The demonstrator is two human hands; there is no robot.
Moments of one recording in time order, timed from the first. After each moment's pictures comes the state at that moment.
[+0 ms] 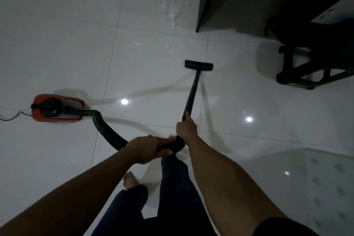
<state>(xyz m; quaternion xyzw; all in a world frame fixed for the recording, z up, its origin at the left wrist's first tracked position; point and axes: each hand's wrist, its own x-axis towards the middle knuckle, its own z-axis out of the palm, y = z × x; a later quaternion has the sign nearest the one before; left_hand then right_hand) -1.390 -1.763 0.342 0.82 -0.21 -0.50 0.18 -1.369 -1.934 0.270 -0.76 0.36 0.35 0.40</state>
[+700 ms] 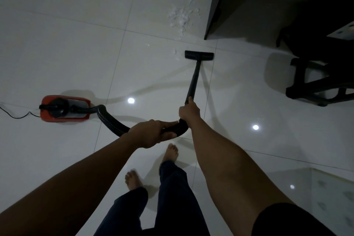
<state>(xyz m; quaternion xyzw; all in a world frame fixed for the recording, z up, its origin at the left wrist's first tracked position) -1.295 -1.798 0.348 0.84 -0.12 -0.48 0.22 -1.245 -1.957 0.276 -0.77 0.33 0.36 0.40</state>
